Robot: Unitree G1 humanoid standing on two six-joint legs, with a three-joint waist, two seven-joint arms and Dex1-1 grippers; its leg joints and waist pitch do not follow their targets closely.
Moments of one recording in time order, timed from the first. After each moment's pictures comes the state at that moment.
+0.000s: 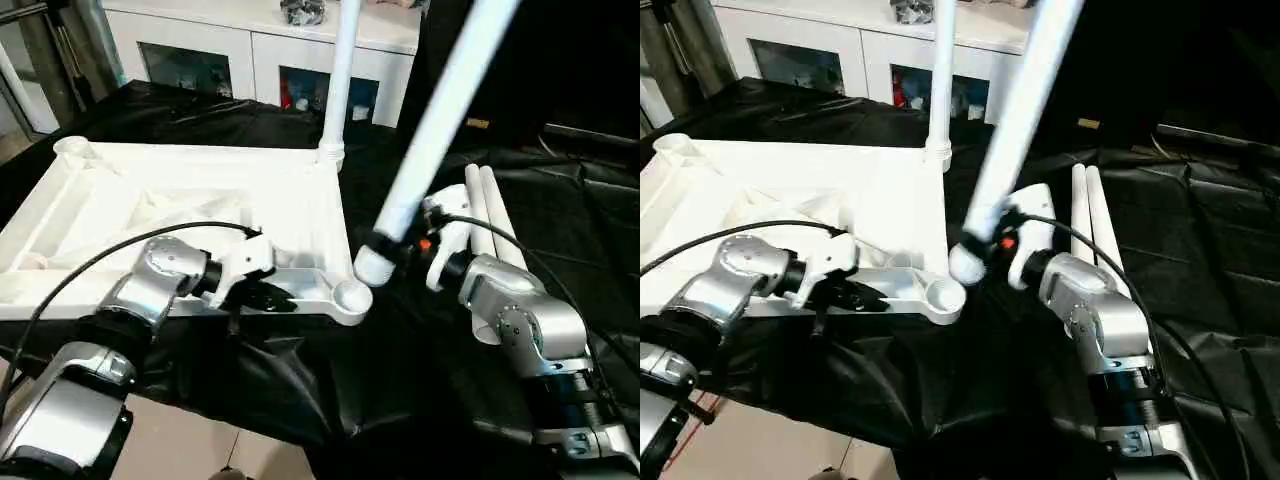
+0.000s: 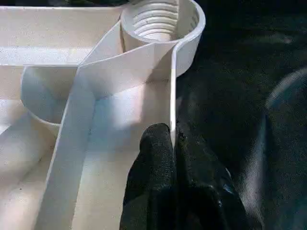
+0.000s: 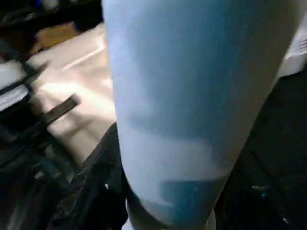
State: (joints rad) left arm -0.71 0.44 -0.35 0.78 0.01 -0.04 -1.27; right arm -0.44 -0.26 0.08 0.14 0.35 0.56 0.68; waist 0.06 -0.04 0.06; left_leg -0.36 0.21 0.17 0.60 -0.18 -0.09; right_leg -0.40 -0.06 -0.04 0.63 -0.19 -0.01
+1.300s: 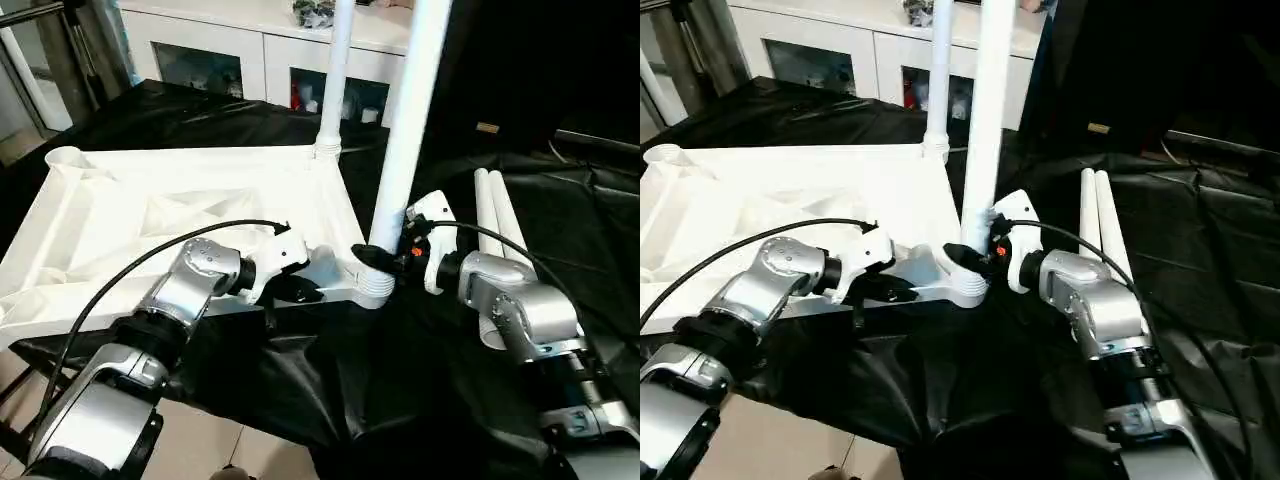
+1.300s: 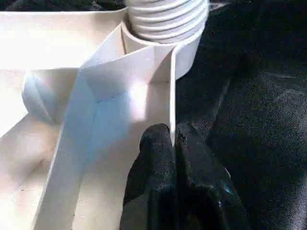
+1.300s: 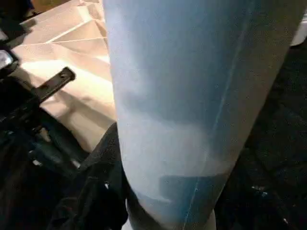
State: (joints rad) left arm -0.71 0.35 -0.33 0.74 0.05 0.07 -1.16; right arm -0.52 -0.29 0.09 0.31 0.30 0.51 0.70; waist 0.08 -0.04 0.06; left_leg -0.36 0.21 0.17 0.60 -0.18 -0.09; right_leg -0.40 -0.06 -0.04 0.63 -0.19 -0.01
